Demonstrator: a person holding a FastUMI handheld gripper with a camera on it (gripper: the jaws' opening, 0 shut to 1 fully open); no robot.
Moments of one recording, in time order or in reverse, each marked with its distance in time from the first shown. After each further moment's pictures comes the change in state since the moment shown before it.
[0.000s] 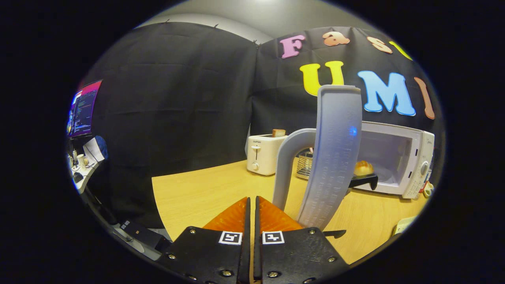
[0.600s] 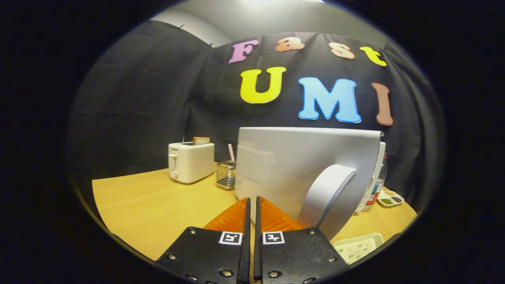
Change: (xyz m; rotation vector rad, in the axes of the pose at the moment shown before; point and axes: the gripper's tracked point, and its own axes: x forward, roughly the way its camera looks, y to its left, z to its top) arm -0.001 -0.191 0.012 0.021 -0.025 -0.416
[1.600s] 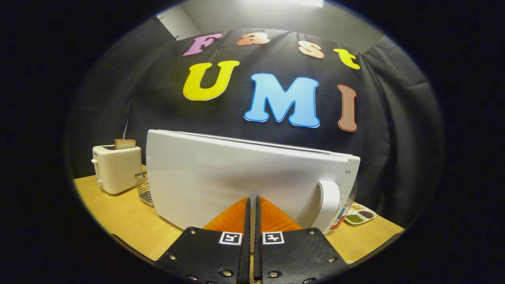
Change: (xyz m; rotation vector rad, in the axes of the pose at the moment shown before) arm 0.098 -0.119 0.026 -0.036 -0.022 -0.328
